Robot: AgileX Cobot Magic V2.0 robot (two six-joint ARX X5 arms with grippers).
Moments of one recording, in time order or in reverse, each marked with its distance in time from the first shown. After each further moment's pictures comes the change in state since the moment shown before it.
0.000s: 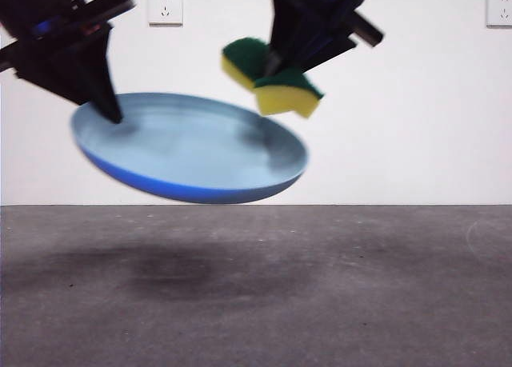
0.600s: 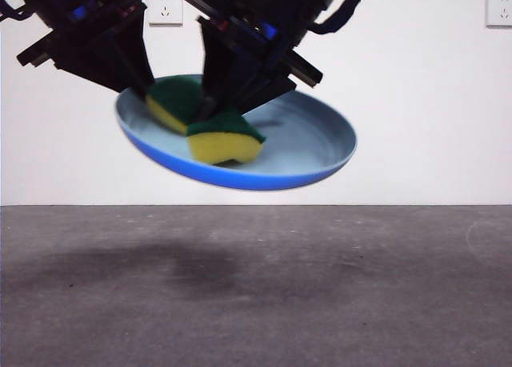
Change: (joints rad) left arm -0.089 0.000 -0.005 0.102 0.006 -0.062; right arm 0.159 0.122 0.000 0.006 -0.023 0.006
